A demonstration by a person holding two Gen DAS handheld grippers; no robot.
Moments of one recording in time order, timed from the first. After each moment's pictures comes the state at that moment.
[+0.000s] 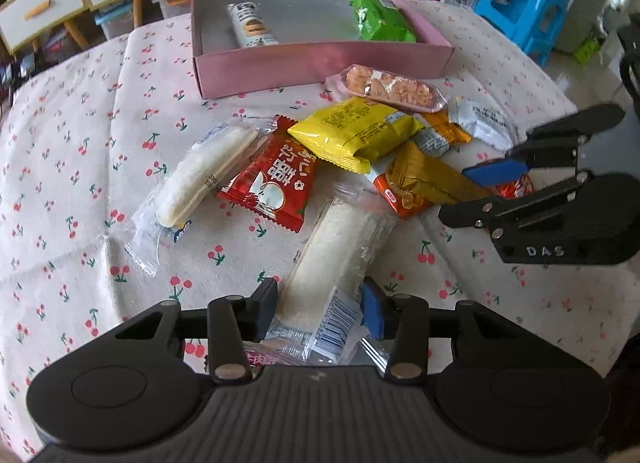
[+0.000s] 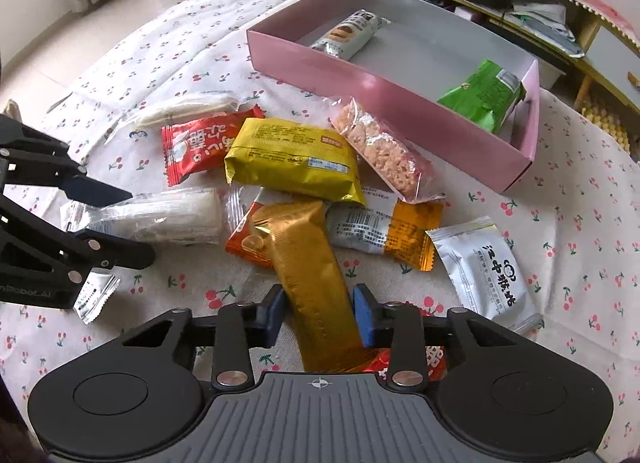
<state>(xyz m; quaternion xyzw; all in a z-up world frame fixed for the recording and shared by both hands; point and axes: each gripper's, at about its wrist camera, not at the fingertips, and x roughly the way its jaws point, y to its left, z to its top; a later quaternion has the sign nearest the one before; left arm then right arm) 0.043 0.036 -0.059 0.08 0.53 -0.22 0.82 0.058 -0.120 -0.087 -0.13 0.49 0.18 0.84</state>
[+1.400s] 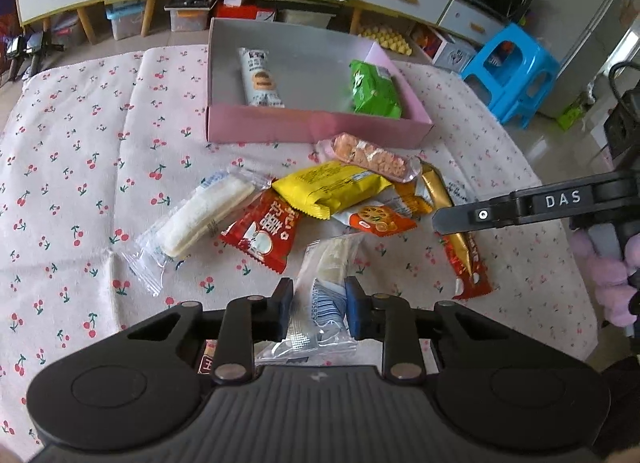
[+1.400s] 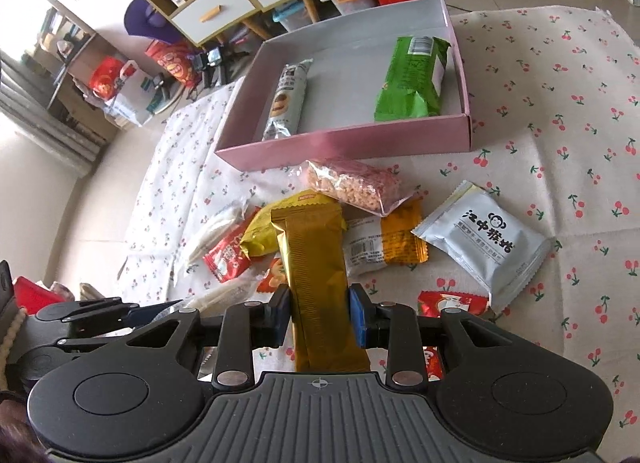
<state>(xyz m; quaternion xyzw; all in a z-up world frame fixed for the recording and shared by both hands) 0.046 0.051 -0.021 -0.02 0.50 -0.23 0.83 0.074 -0.191 -0.044 0.18 0.51 0.17 0.82</state>
